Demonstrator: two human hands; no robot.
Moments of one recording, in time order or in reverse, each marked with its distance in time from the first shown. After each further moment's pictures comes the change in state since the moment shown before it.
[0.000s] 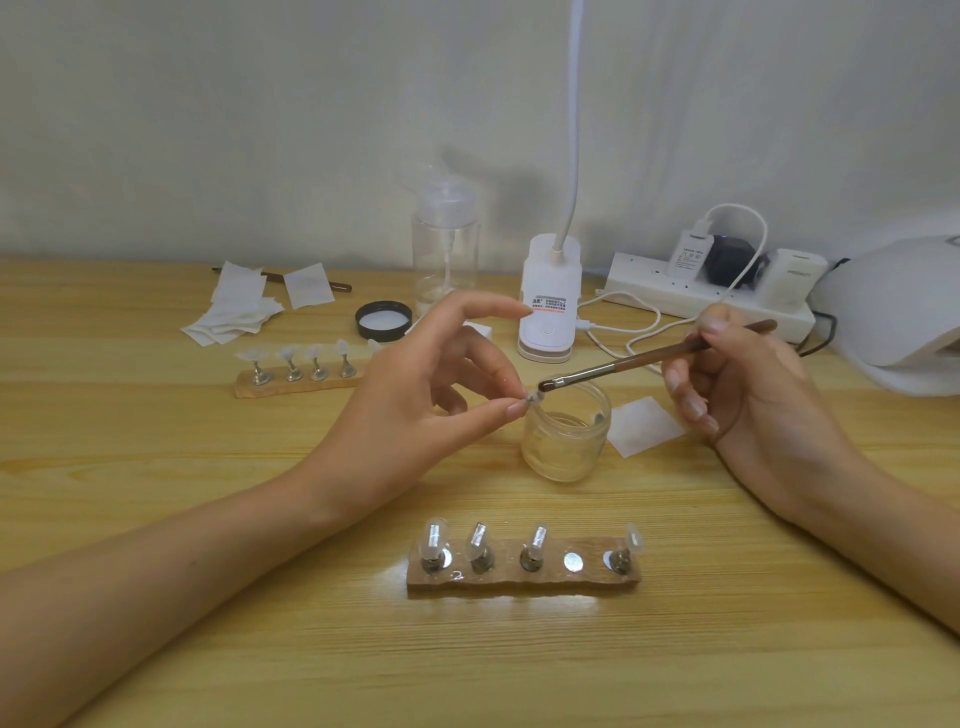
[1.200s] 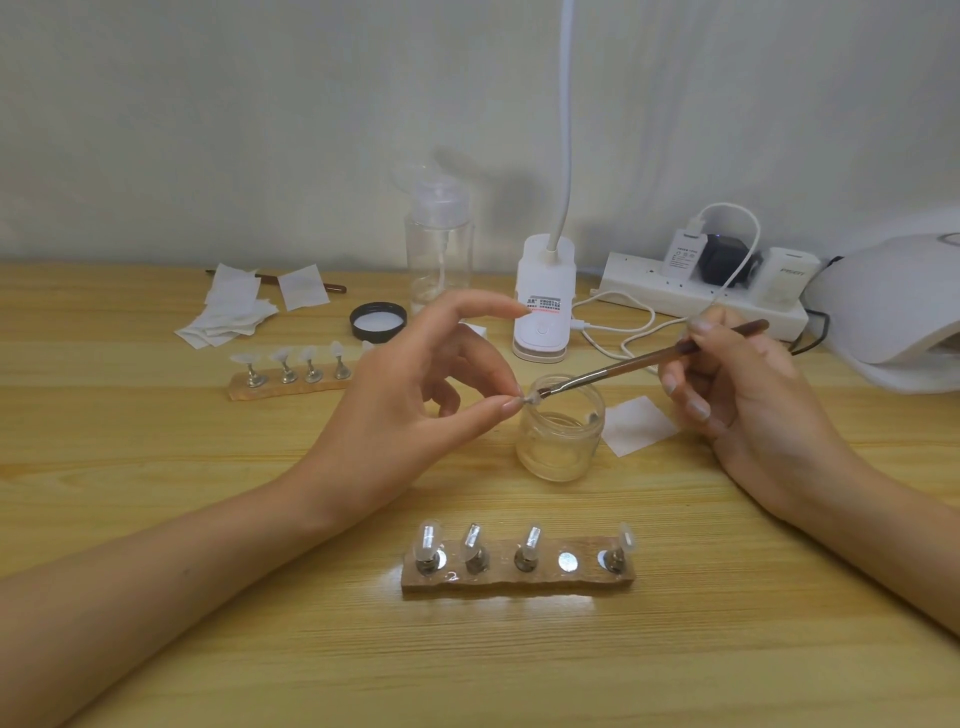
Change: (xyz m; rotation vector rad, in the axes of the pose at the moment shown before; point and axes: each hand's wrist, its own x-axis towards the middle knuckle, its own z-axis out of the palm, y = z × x) left_hand -0.001 0.000 0.000 0.046 0.023 0.046; right_hand -0.001 -0.003 0.002 -0.055 0.068 0.021
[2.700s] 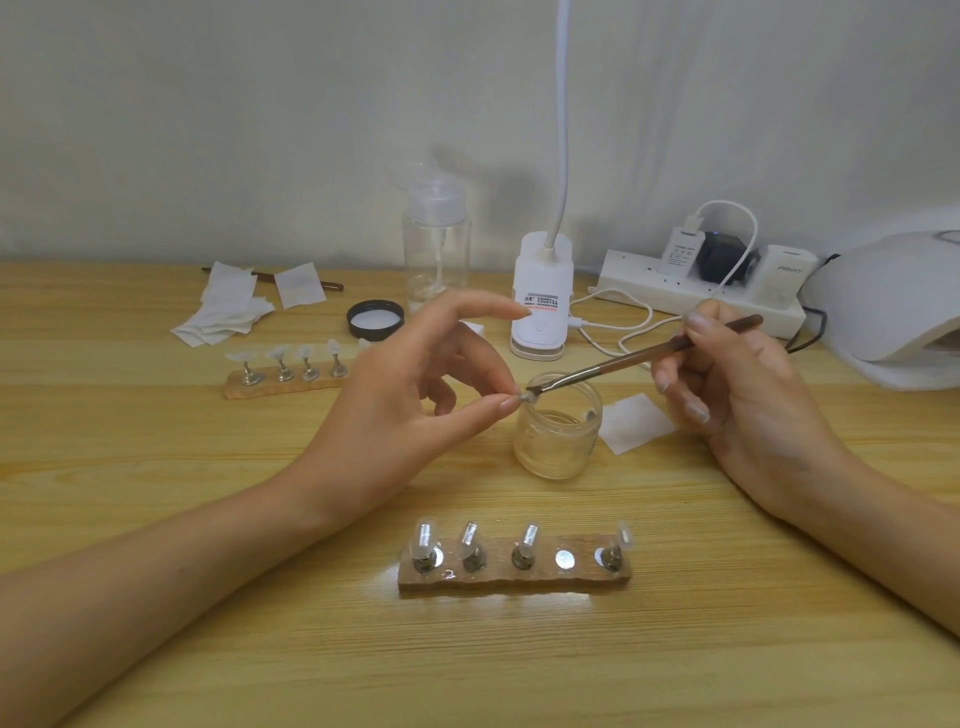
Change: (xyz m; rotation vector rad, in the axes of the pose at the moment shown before) left_hand 0.000 -0.001 0.000 0.022 0.002 0.014; right_hand -0.001 0.001 0.001 -0.041 -0.045 -0.043
